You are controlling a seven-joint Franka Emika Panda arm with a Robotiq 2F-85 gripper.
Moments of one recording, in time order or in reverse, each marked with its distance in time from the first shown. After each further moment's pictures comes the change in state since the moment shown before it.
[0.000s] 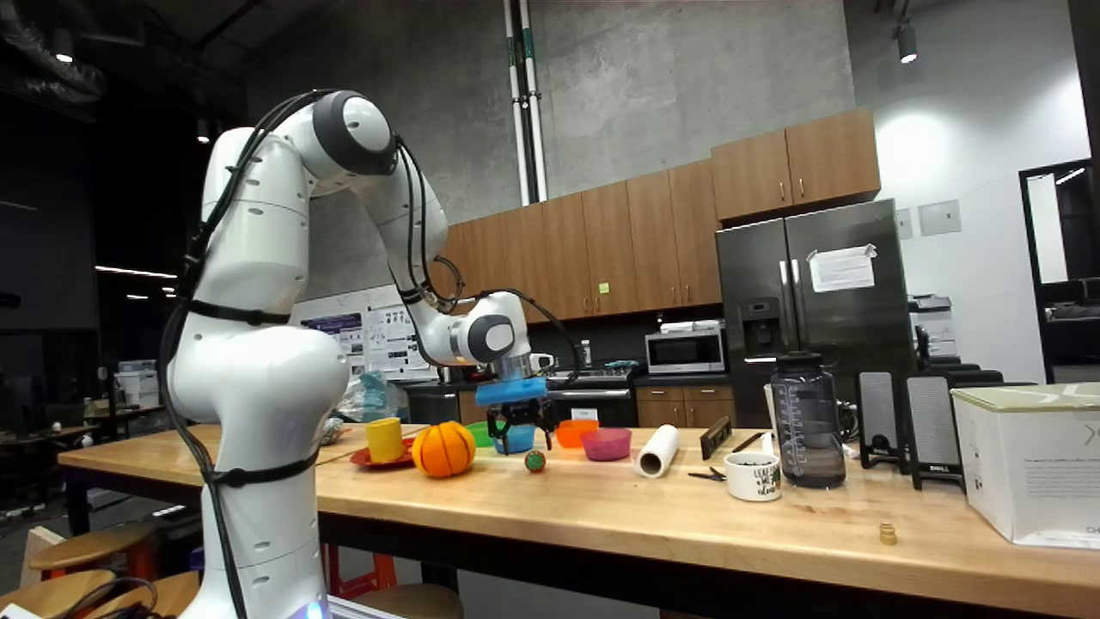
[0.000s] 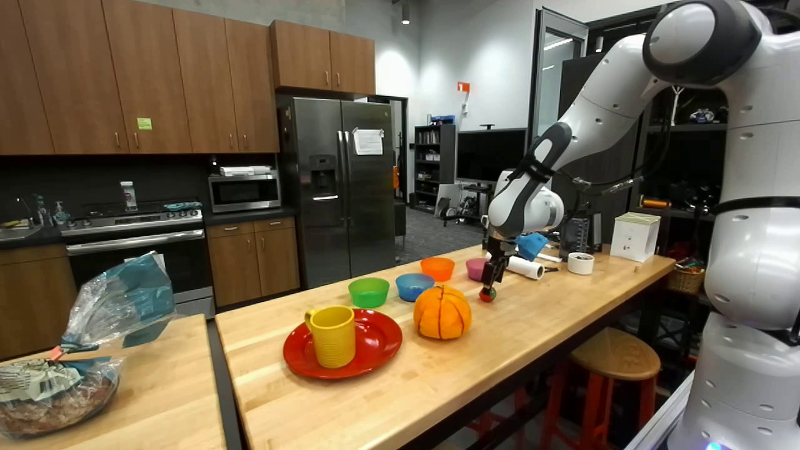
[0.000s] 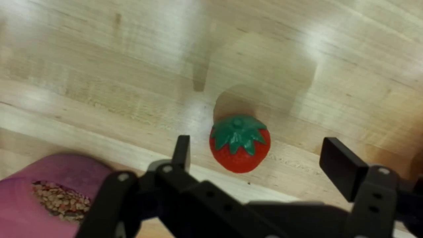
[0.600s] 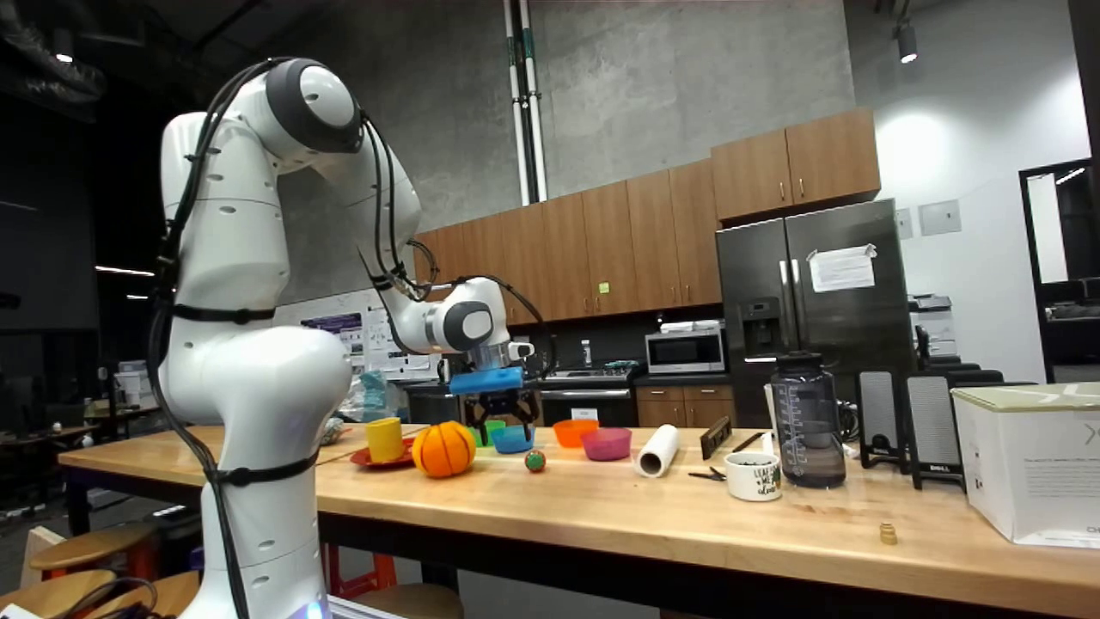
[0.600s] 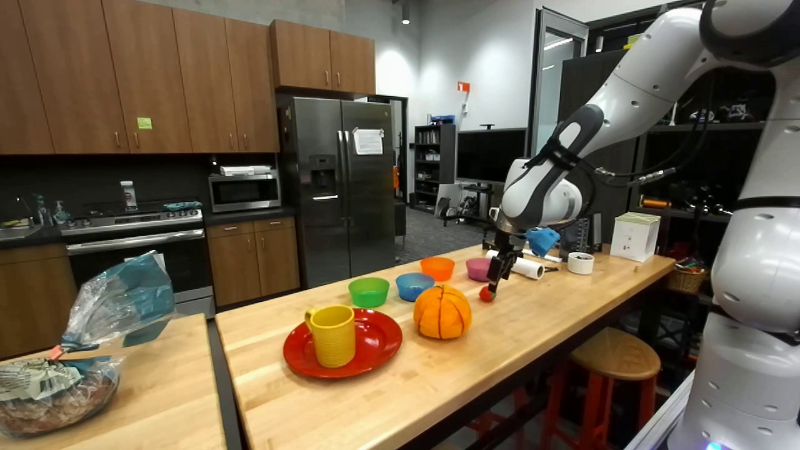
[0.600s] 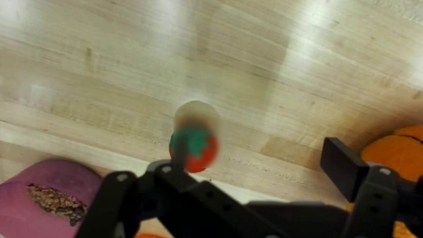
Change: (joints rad) arm 0.079 -0.184 -0.043 -0.144 0.000 -0.024 0.054
